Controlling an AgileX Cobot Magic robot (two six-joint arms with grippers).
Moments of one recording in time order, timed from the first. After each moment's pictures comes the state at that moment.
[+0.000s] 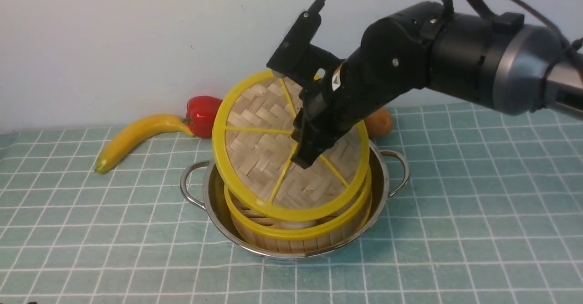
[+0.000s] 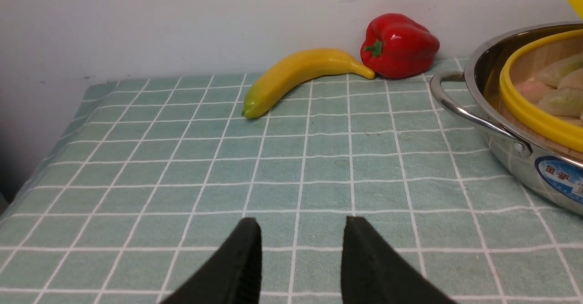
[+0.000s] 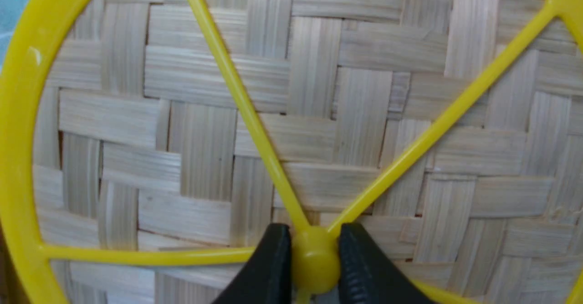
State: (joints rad) right arm 0.66 1.94 -1.67 0.08 0.80 -0.40; left arm 0.07 0.00 0.01 0.03 0.33 0.03
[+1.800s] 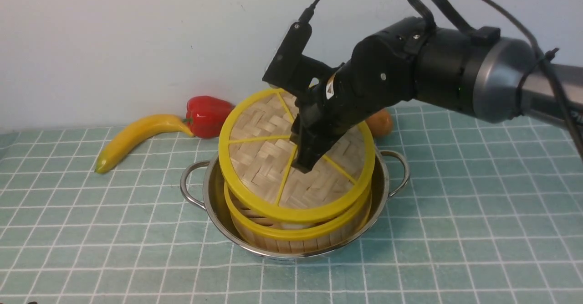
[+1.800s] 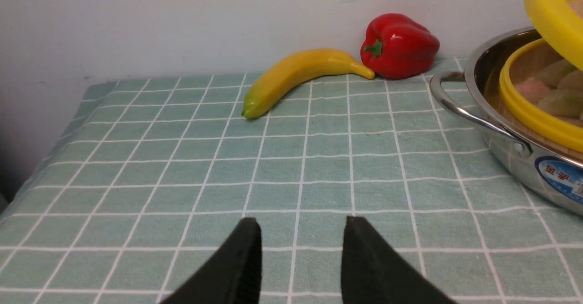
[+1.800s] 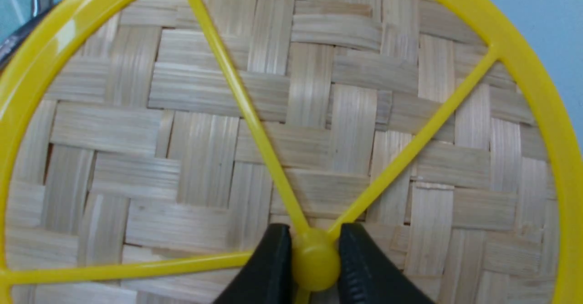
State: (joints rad) right arm 0.66 1.98 -1.67 0.04 0.75 -0.45; left arm 0.07 0.00 0.01 0.03 0.33 0.03
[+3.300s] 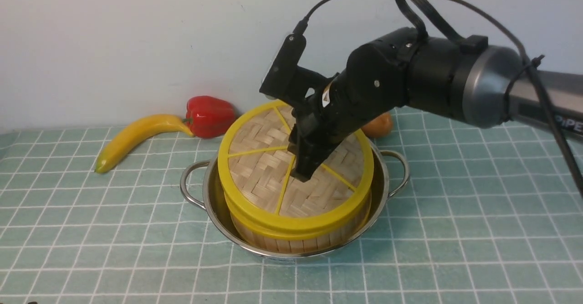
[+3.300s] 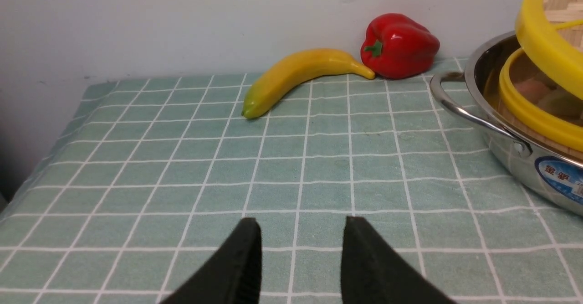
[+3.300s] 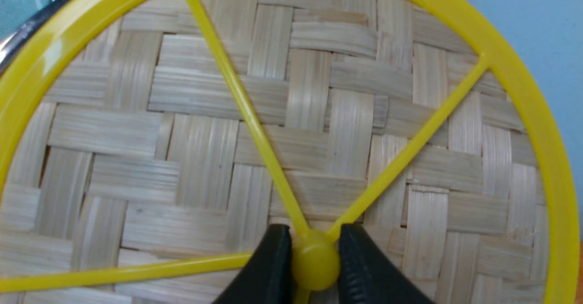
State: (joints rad) right arm 0.66 2.00 -1.67 0.08 0.75 -0.50; left arm 0.07 0.00 0.01 0.03 0.33 0.03
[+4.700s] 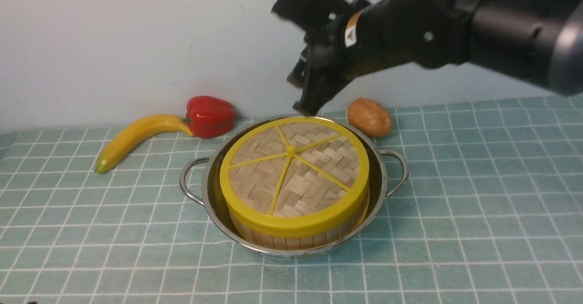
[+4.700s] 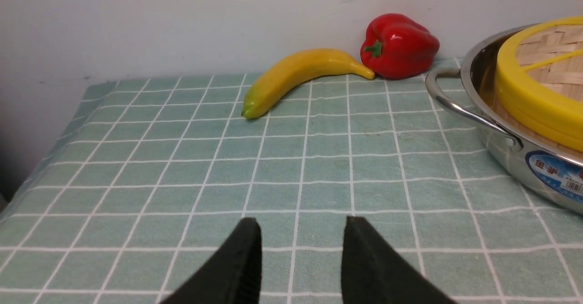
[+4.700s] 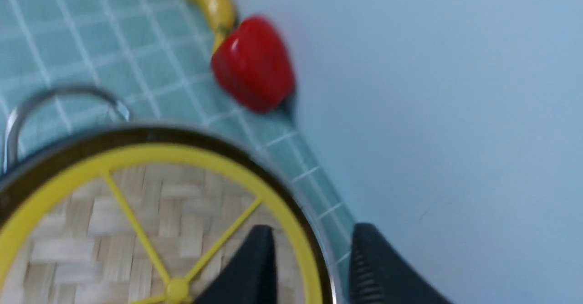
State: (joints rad) right arm 0.65 1.77 -1.67 -0.08 0.64 -0.29; left arm 0.07 0.00 0.01 0.03 0.33 0.03
